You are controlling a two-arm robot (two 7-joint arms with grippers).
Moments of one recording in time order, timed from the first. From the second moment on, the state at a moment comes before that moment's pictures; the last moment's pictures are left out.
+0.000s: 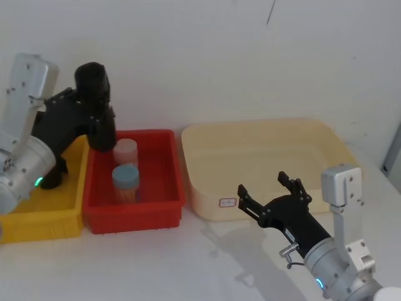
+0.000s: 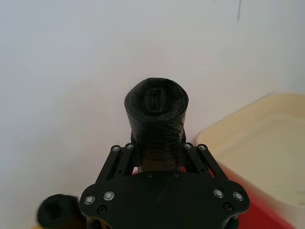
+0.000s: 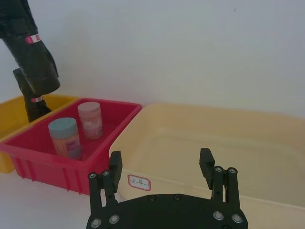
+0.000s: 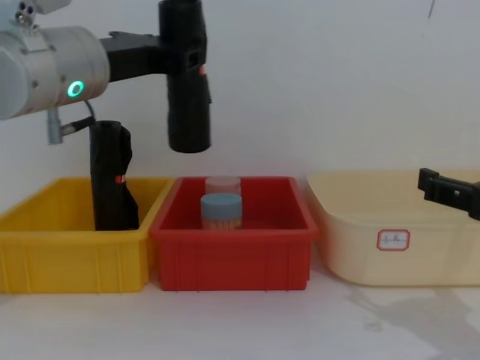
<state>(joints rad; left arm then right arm) -0.53 0.26 0.37 -1.49 -0.24 0.12 -0.24 -0.01 0.34 -0.23 -1.77 0.29 0.03 0.07</state>
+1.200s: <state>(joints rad) -0.52 0.17 0.38 -1.50 -0.31 0.16 -0.27 0.09 0.35 -0.29 -1.73 0.26 0.07 0.17</state>
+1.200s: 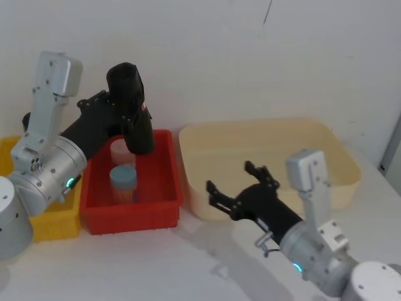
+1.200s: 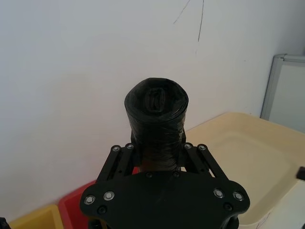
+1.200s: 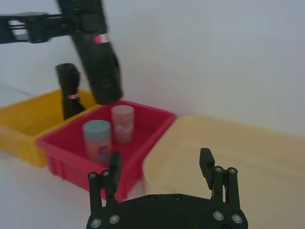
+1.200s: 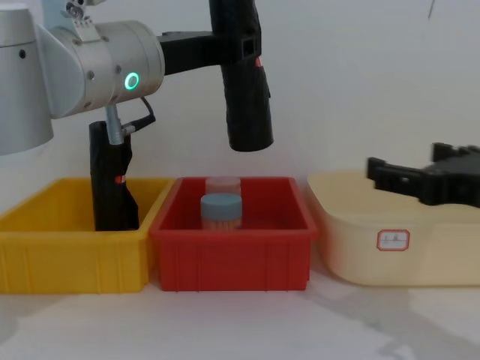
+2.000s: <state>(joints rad) -0.52 0.16 0.38 -1.50 -0.31 0.16 -0.27 0.35 0.18 -0.44 -1.48 0.16 0.09 0.22</state>
